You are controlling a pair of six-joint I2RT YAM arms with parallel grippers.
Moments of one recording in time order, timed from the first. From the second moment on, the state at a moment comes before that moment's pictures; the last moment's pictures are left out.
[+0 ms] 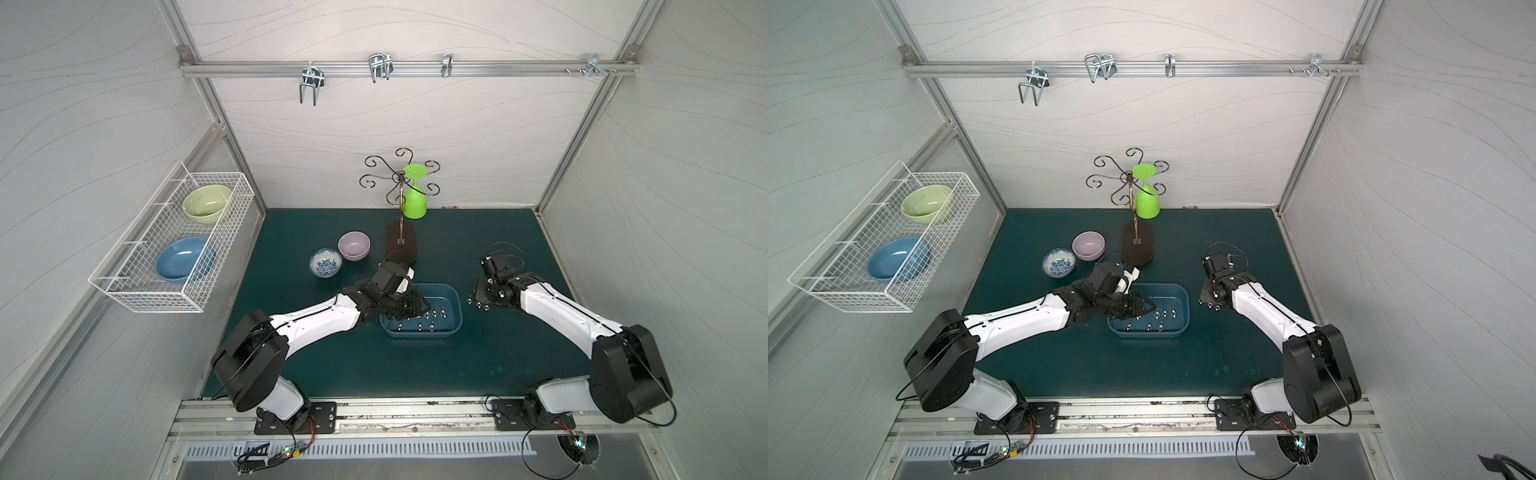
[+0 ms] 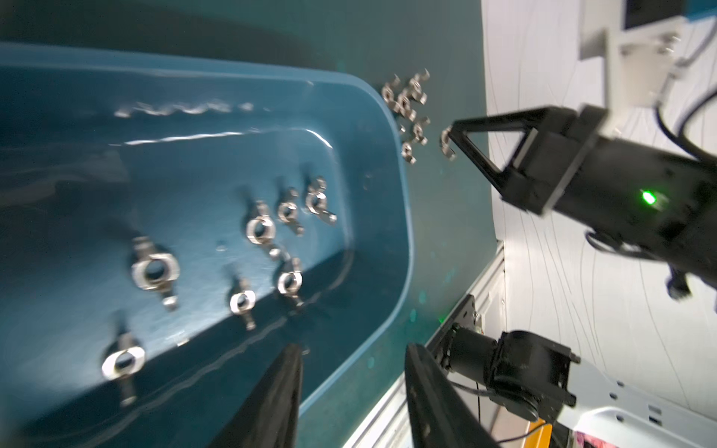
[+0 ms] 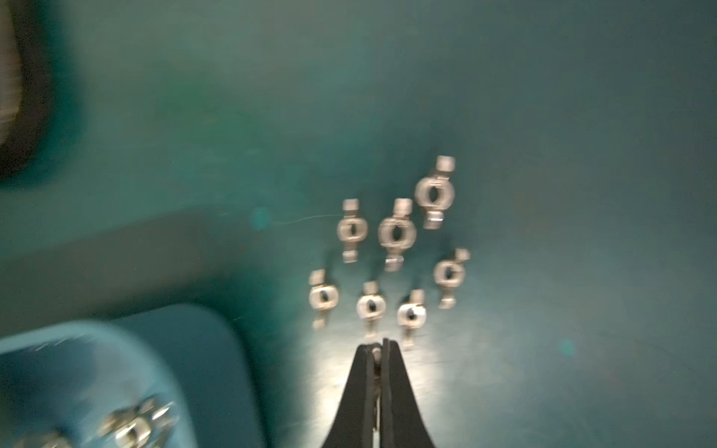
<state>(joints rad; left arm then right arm) -0.78 1.54 0.94 -0.18 0.40 -0.84 0.36 1.38 0.84 -0.59 0.20 0.55</state>
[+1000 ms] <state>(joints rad) -0.80 1.60 0.98 -0.19 0.43 -0.80 0.22 1.46 0.73 -0.55 0.14 0.55</state>
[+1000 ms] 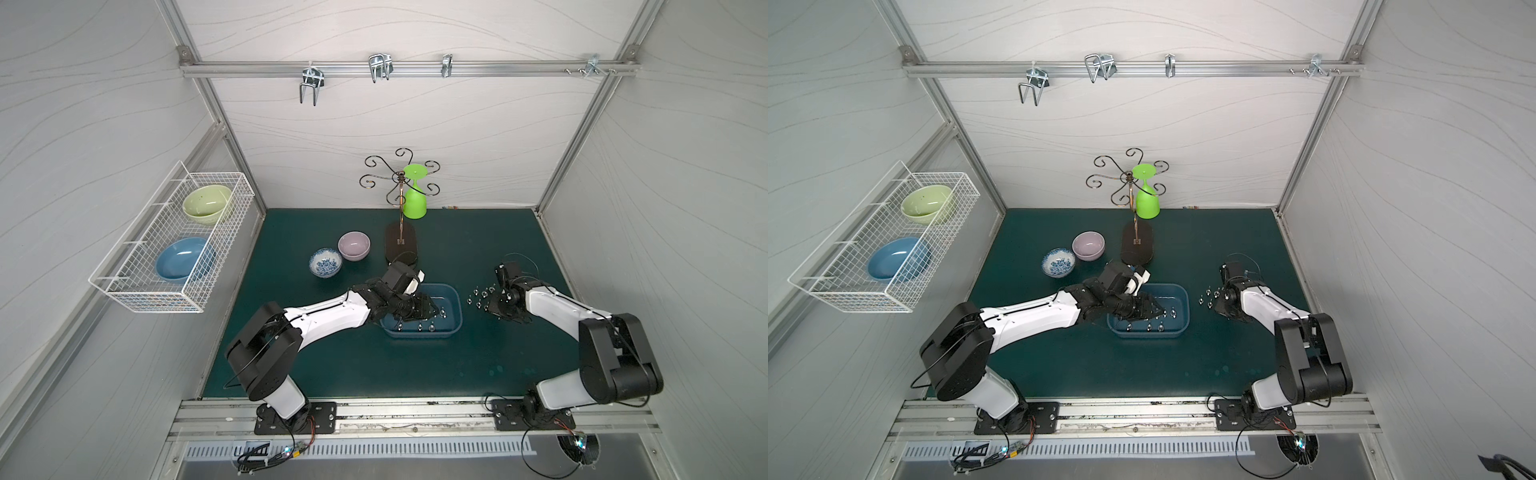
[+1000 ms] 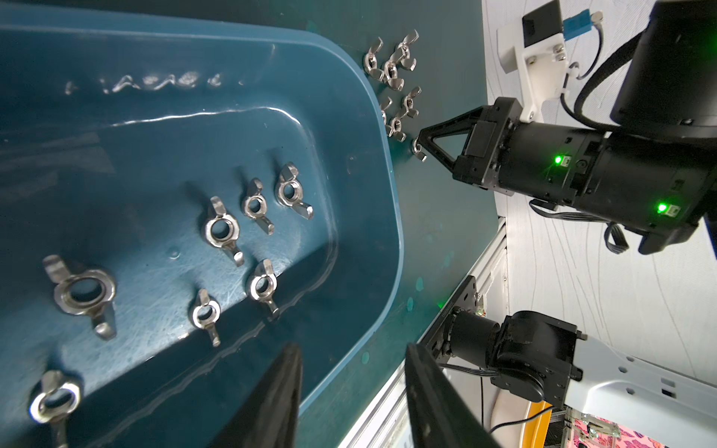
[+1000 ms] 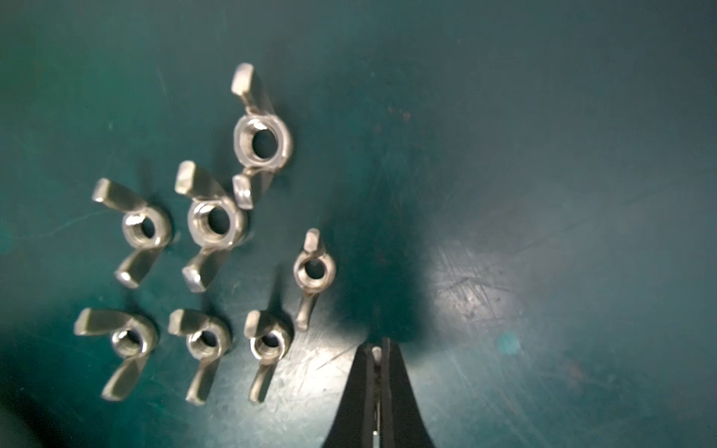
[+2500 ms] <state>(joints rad) -0.53 1.43 0.96 -0.27 0.28 -0.75 0.53 1.34 0.91 -0.59 0.11 0.51</state>
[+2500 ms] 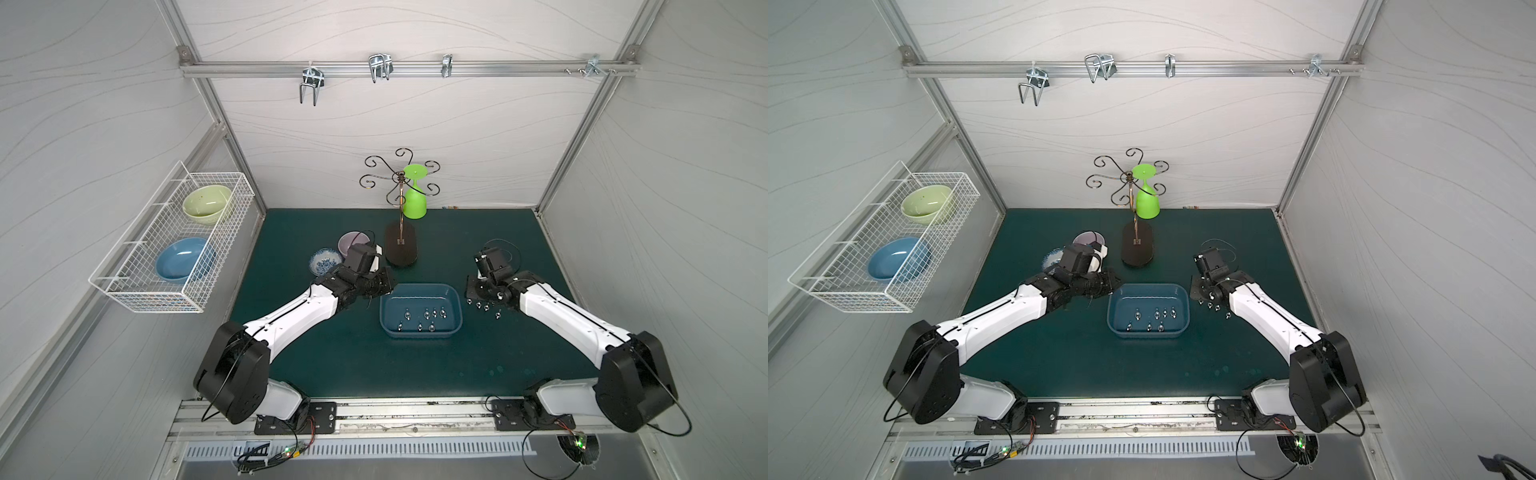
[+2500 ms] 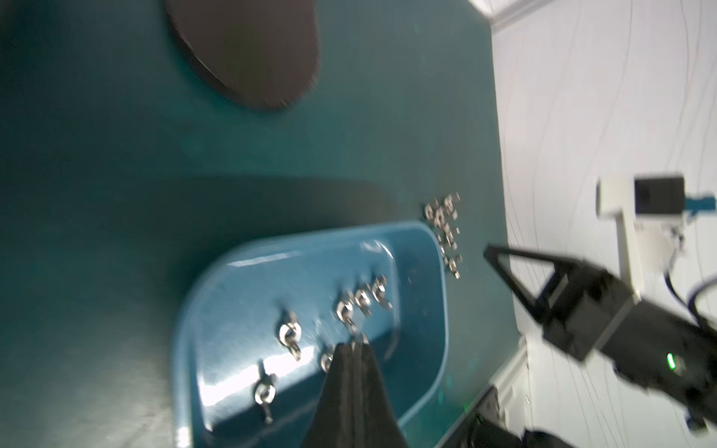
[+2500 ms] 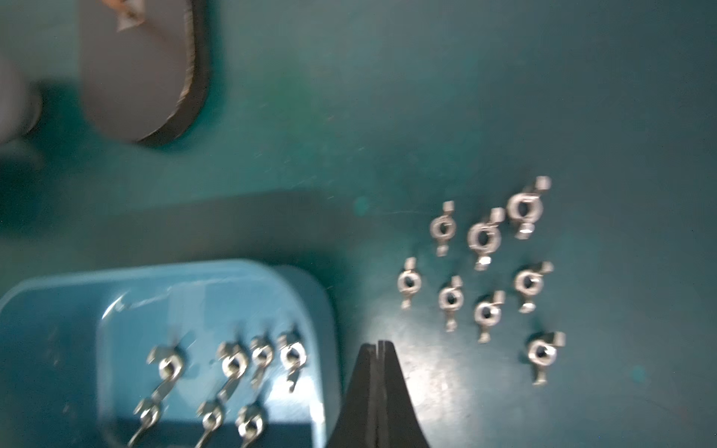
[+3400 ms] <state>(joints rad) -0.53 1.86 1.21 -0.33 0.13 -0.58 0.91 0.95 0.56 -0.81 0.05 0.74</state>
